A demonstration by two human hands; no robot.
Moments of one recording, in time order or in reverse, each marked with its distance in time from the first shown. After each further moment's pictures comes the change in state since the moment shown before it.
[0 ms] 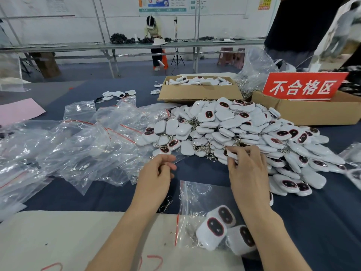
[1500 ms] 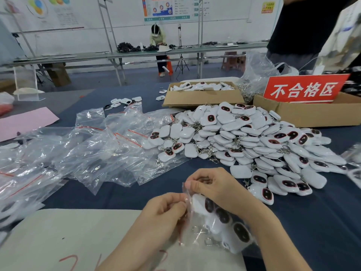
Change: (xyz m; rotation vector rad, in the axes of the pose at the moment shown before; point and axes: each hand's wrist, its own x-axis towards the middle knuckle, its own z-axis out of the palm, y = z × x) left_hand -0.093 0.063 -0.025 -0.301 -0.281 -0.418; right_hand -0.010 -0.026 -0.005 0.748 -0.814 -0.213
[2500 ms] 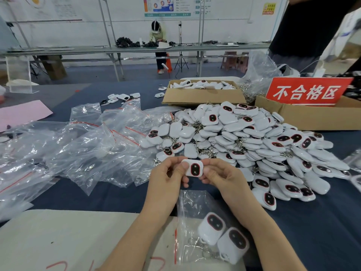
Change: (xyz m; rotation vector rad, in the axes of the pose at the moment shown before) left_hand 0.100 -0.018 0.000 0.004 0.187 0.478; right_hand 0.005 0.024 0.000 0.377 0.348 0.020
